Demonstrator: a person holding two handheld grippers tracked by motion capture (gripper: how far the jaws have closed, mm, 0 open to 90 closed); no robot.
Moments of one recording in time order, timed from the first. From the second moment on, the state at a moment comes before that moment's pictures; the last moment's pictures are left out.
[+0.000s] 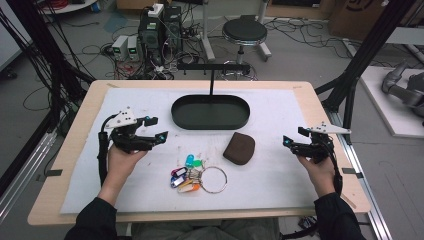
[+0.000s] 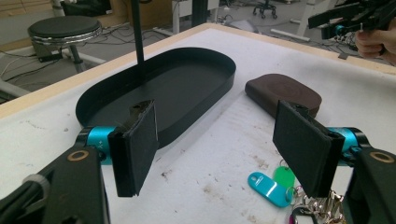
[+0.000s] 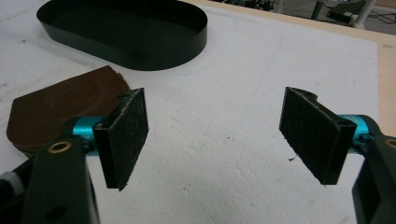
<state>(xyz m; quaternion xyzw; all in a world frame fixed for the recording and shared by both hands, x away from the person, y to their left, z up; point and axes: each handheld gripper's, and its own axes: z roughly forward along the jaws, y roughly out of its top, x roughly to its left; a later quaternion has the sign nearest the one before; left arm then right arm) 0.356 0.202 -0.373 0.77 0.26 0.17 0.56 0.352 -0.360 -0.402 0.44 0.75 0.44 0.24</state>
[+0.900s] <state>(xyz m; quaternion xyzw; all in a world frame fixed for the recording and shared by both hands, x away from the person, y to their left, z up) 0.350 0.122 -0.369 0.81 0.16 0.09 0.55 0.354 -0.362 -0.403 0.44 0.75 0.44 0.24</state>
